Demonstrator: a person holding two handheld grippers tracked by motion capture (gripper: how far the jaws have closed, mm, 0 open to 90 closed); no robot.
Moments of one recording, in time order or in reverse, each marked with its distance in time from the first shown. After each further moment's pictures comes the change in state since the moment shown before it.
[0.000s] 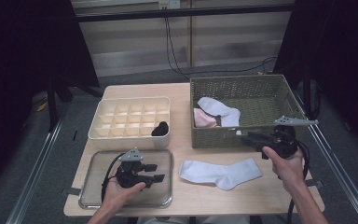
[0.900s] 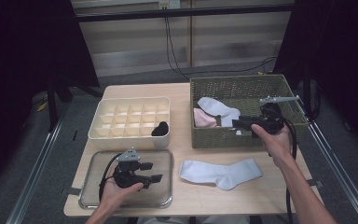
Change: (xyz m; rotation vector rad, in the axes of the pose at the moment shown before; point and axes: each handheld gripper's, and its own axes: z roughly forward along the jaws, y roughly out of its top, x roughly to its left) left arm 0.004 -0.002 -0.006 -0.004 0.032 -0.011; right arm -0.024 0.046 0.044 0.081 0.000 -0.007
